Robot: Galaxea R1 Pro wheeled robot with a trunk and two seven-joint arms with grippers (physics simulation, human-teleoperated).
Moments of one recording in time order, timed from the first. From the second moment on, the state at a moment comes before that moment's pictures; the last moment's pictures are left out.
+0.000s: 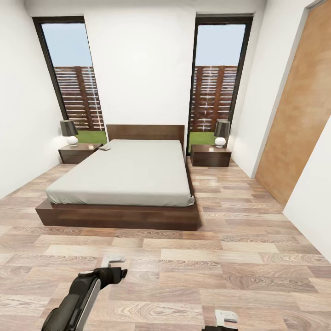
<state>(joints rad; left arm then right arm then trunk) -0.29 -0.01 0.00 -1.17 0.05 0.71 -0.04 -0.39 0.10 -0.08 -0.30 0.00 0.22 -0.14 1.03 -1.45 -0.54</state>
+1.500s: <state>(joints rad) -0.30 -0.01 0.00 -1.33 0.11 0.79 -0.04 -0.41 0.13 -0.03 -0.28 0.01 0.22 -0.14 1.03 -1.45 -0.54</state>
